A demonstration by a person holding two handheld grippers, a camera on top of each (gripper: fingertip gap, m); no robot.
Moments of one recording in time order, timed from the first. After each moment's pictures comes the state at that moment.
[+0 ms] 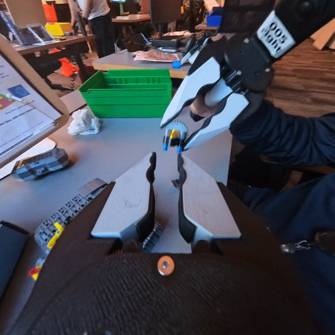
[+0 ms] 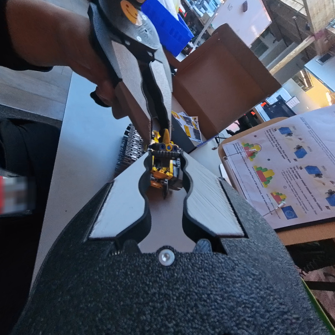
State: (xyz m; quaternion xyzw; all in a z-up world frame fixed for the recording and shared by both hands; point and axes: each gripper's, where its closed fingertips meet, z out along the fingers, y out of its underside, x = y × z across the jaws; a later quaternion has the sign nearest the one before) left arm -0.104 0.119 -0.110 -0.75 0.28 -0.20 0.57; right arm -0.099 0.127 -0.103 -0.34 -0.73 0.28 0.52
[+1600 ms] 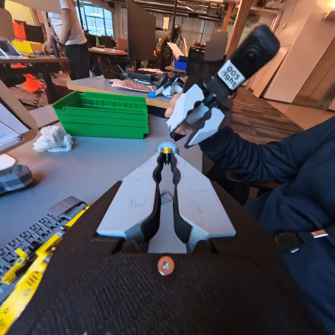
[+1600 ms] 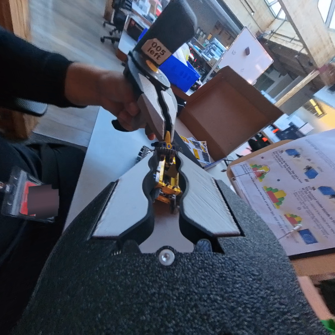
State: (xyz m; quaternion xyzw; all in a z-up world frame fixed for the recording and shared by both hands) left arm -0.096 0.105 -0.085 -0.70 0.27 -0.31 0.59; right arm -0.081 0.109 -0.081 -0.30 -0.72 0.38 0.51
